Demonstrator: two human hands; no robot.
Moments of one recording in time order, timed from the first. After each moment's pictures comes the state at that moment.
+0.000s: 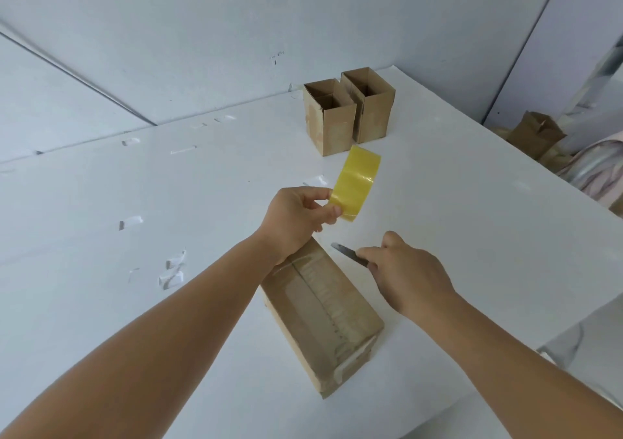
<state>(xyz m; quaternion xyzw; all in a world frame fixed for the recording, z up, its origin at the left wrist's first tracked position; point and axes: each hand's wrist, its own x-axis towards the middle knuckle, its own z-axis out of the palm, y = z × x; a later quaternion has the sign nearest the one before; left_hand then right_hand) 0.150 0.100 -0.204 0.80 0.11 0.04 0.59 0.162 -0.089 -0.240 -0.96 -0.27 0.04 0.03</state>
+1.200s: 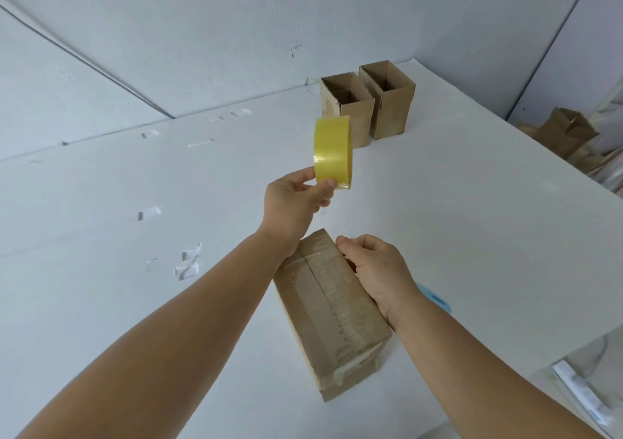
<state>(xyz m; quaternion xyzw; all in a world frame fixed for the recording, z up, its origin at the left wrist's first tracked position) 0.149 0.107 -0.202 0.71 0.20 0.15 0.66 0.142 -0.035 -0.236 -0.72 0.02 0.25 0.64</state>
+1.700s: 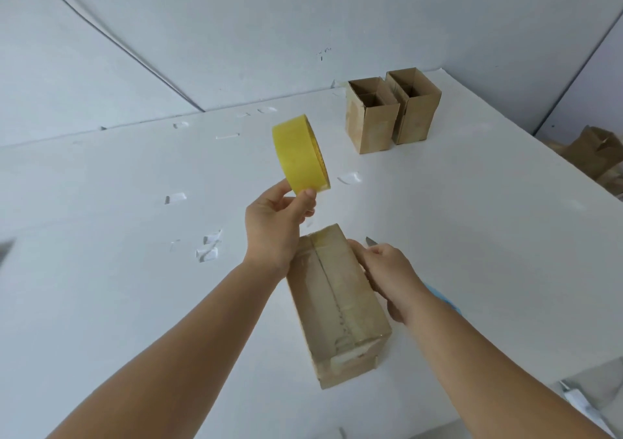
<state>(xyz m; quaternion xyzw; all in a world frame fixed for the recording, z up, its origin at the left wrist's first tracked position) 0.091 0.113 -0.207 0.64 0.23 0.28 0.68 0.138 -0.035 -0.237 -0.77 0.01 0.31 0.55</state>
